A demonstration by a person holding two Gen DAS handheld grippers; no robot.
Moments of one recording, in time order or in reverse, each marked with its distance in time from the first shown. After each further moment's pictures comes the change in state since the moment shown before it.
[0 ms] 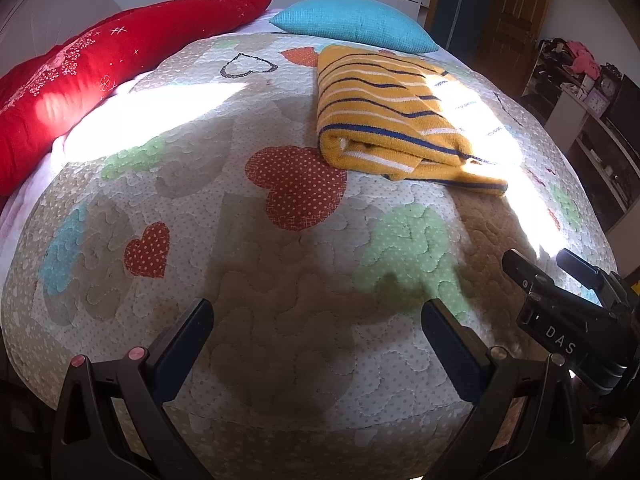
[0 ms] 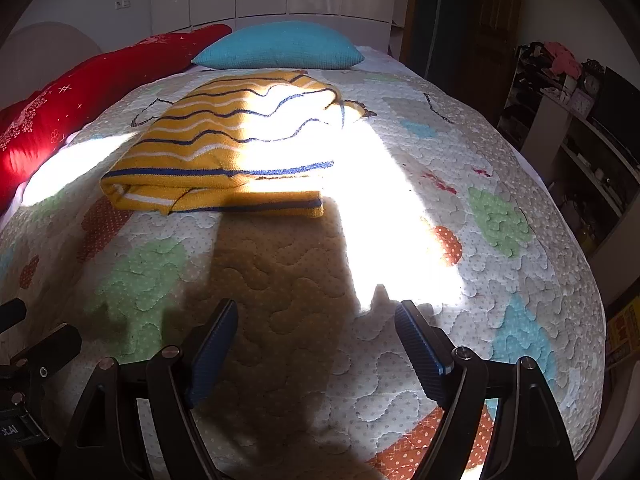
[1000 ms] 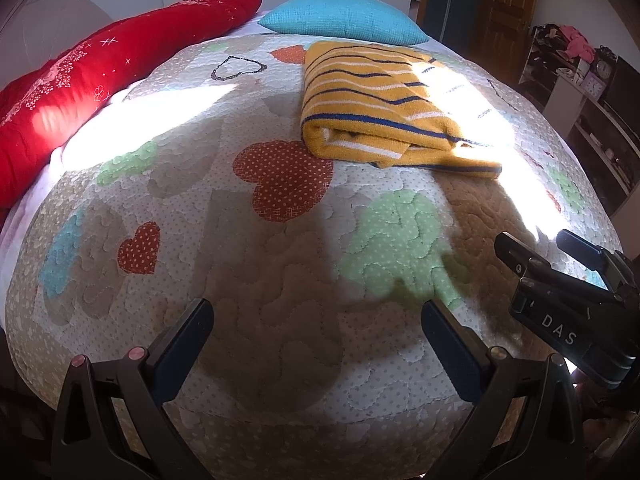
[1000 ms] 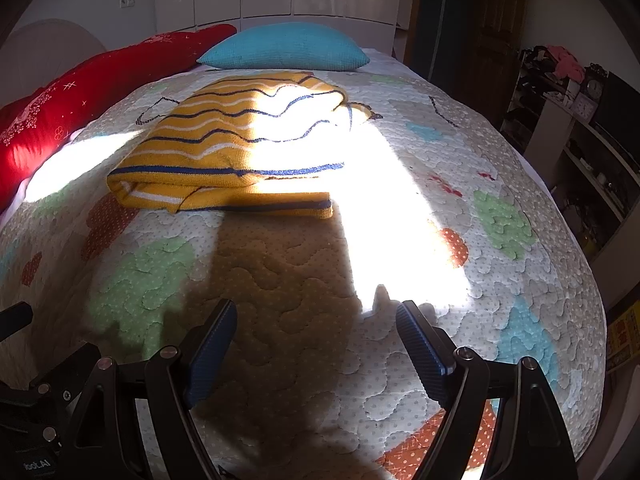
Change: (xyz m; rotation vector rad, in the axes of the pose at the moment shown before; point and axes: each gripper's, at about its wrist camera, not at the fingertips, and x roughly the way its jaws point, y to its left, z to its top) left arm 0.004 -0.013 -0.006 0.050 -0.002 0.022; right arm -0.002 0.004 -0.002 -0.012 -0.005 0.006
